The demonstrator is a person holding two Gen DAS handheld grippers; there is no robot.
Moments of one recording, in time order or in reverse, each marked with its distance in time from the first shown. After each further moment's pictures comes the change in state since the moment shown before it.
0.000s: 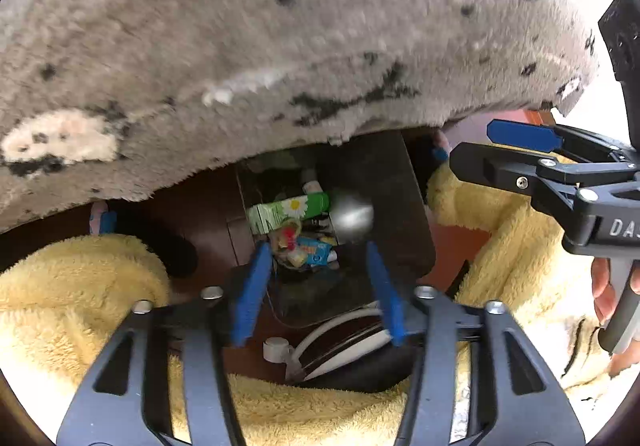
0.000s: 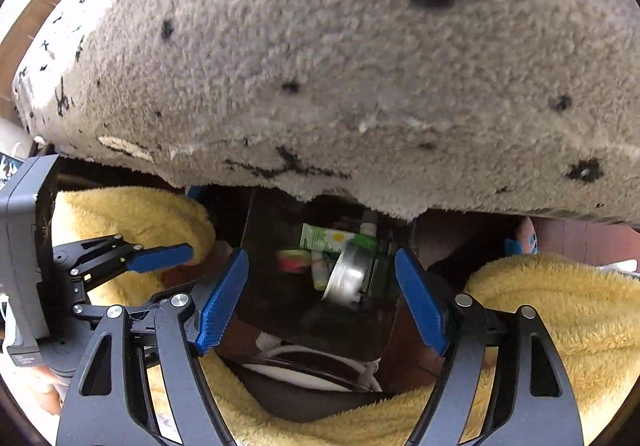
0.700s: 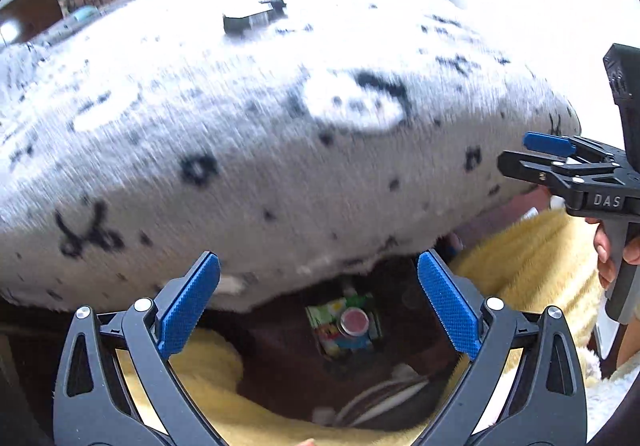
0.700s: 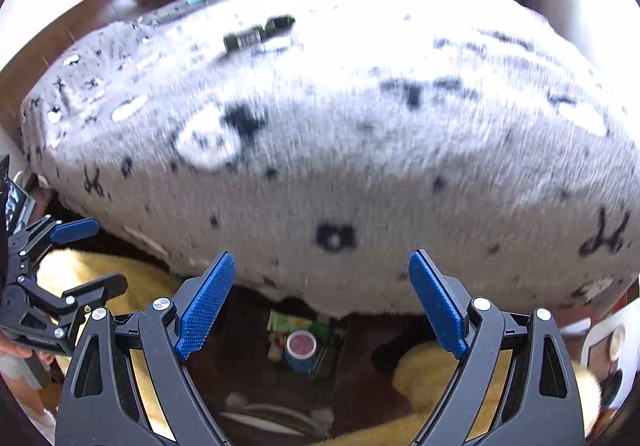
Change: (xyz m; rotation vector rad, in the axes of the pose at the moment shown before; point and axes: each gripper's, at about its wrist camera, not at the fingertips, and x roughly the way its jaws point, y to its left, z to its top) left arm -0.141 -0.010 0.039 0.077 -0.377 0.151; right arm -0.117 0.003 0.032 -0.088 -0.355 -0.115
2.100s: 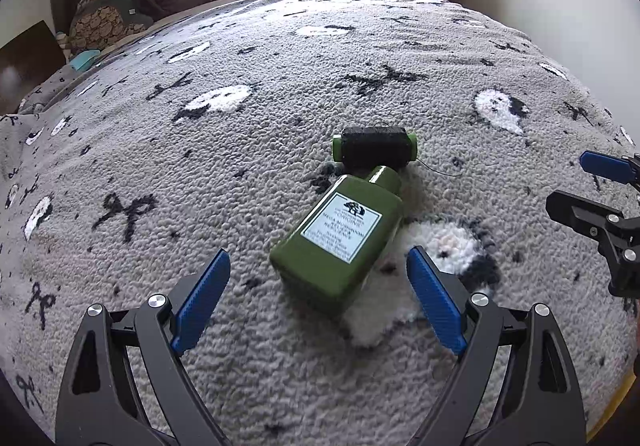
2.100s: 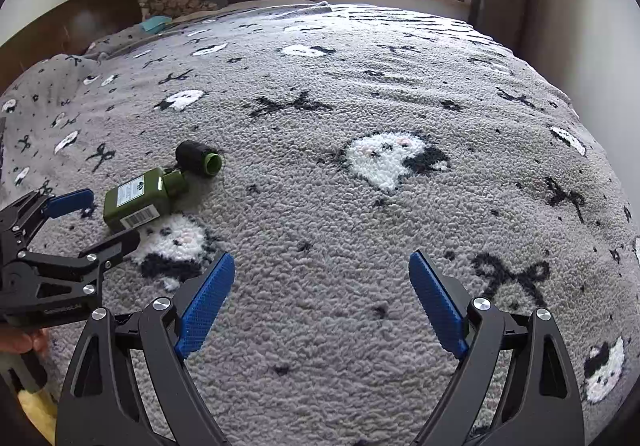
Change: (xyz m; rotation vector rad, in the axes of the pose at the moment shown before) left arm 0.171 0.087 0.253 0.024 -0.045 0.128; right arm 0.130 -0.021 0.231 -0.026 -0.050 -0.136
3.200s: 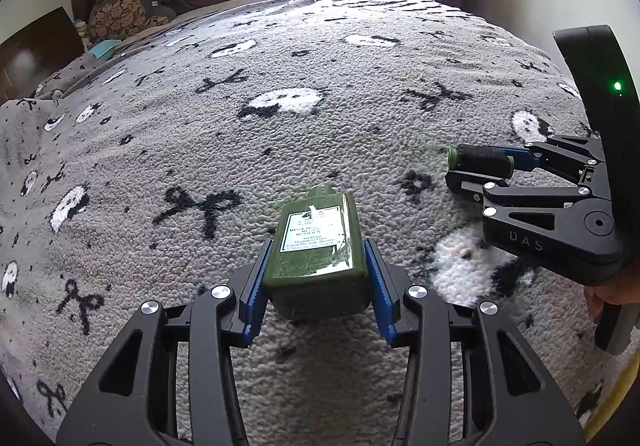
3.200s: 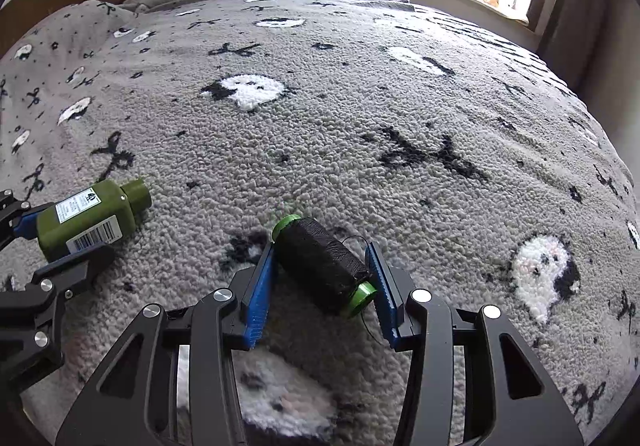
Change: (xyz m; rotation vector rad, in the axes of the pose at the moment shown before) left arm -0.033 0.058 -0.006 -0.043 -0.016 0.026; right arm 0.068 0.097 0.053 -0.193 0.035 0.041
